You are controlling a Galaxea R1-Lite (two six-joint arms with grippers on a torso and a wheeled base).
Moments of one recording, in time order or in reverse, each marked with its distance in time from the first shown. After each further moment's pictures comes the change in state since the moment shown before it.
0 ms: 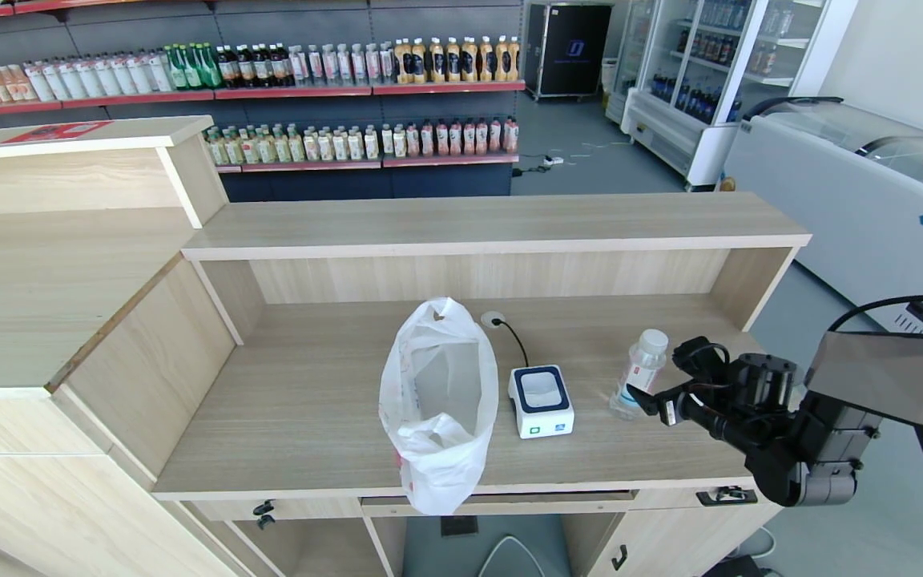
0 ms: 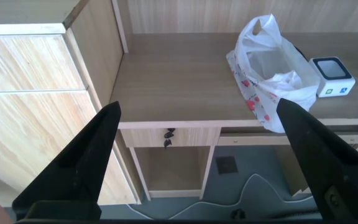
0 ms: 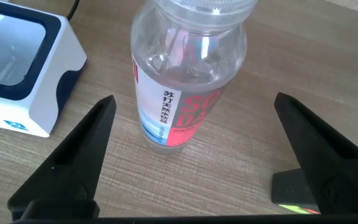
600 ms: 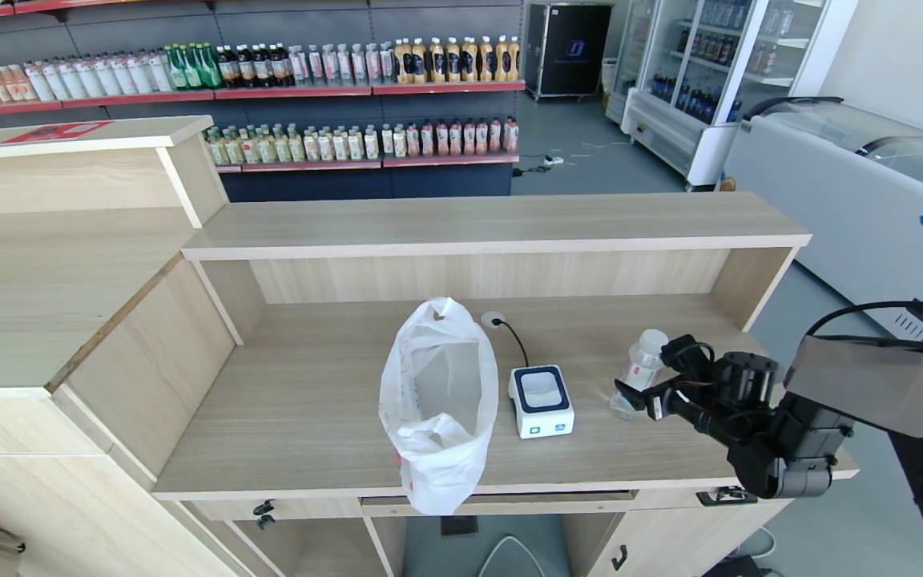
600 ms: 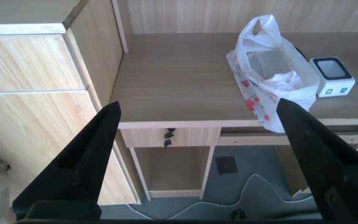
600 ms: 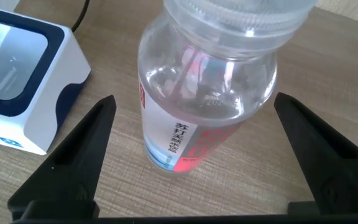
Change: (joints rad) left arm 0.000 0.000 0.000 0.000 0.000 0.000; right arm 0.019 0.068 -0.107 0.004 0.033 0.003
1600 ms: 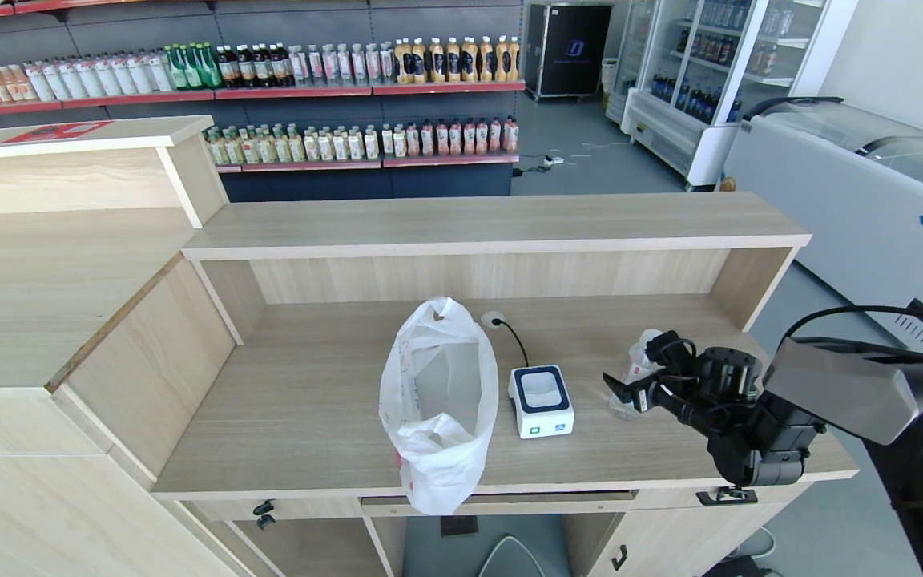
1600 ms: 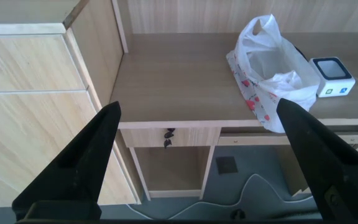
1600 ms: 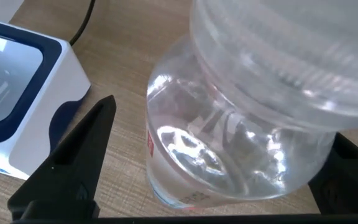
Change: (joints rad) left arm 0.000 0.000 0.000 0.000 0.000 0.000; right arm 0.017 0.070 -0.148 0.047 0.004 -0.003
